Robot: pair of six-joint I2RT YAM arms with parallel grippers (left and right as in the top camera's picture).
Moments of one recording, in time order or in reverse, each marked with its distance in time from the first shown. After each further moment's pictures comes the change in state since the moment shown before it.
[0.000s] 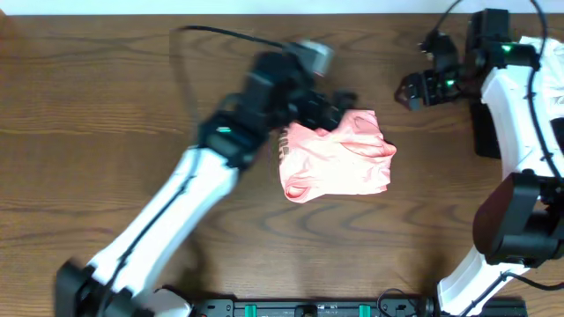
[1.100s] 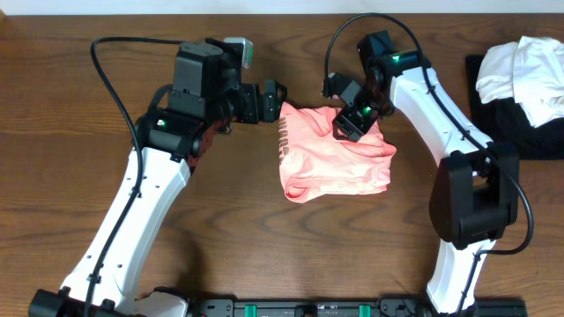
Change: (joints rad) left arm 0.215 -0.046 0.005 -0.281 -0.015 0.013; right arm 0.324 0.151 -0.002 -0.040 0.045 -0.285
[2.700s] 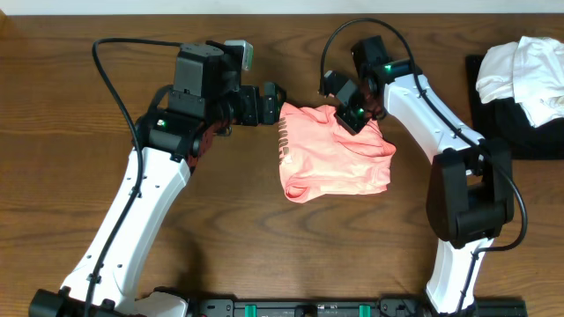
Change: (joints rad) left arm 0.000 0.000 0.000 -0.026 0.000 0.003; right arm 0.018 0.013 -0.072 0.201 0.080 0.092
